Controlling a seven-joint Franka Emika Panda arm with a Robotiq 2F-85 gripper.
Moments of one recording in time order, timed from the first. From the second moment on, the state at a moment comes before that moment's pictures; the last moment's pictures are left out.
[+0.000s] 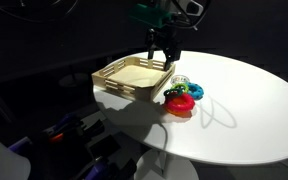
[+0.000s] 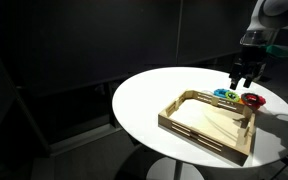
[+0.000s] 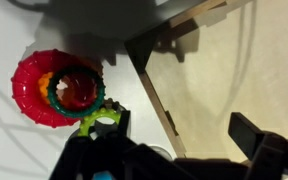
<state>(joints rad) -0.05 0.06 -0.04 -2.30 0.17 2.28 -0.09</state>
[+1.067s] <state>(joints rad) 0.01 -0.34 0.06 -2.33 0.01 1.91 0.14</state>
